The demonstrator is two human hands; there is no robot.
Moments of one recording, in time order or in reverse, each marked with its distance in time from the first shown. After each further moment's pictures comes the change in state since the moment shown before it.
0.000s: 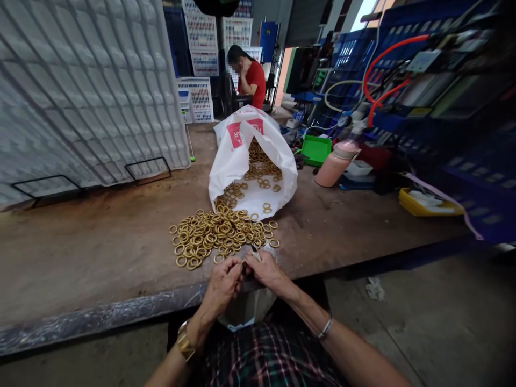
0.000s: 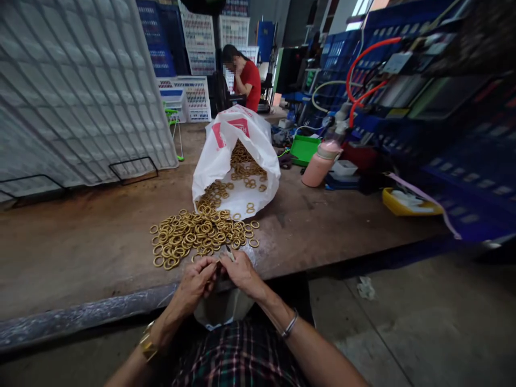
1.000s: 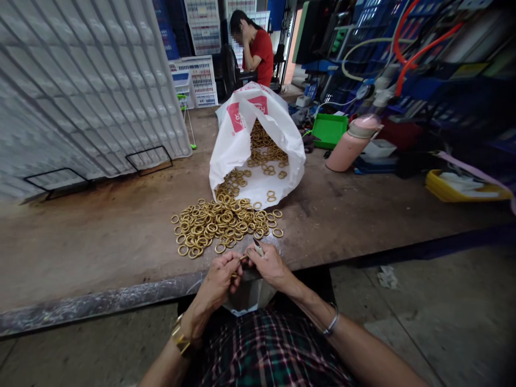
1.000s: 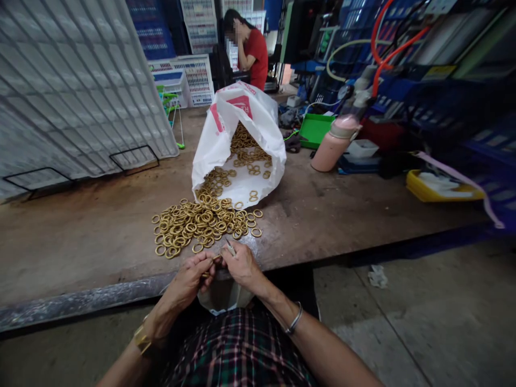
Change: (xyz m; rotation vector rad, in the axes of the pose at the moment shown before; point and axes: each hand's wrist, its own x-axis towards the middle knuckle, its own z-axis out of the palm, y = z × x) left_hand -0.010 0.008 0.000 -0.068 -0.004 -0.141; right_hand -0.005 0.000 -0.001 0.018 0.009 -0.087
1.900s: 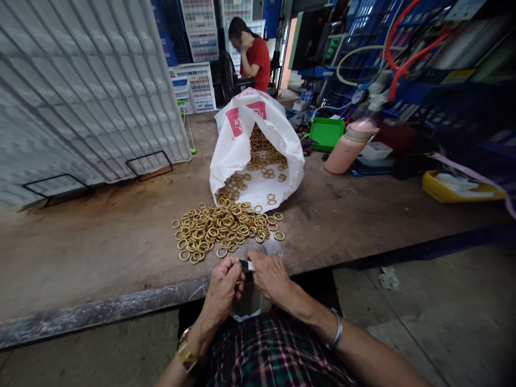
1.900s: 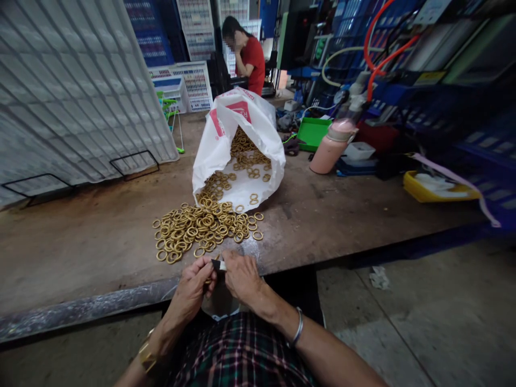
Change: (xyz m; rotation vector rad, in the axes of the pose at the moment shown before) left_hand -0.002 -0.017 0.003 -0.065 0.108 0.112; right_hand -0.017 -0.018 0.002 -0.936 -0.176 -0.013
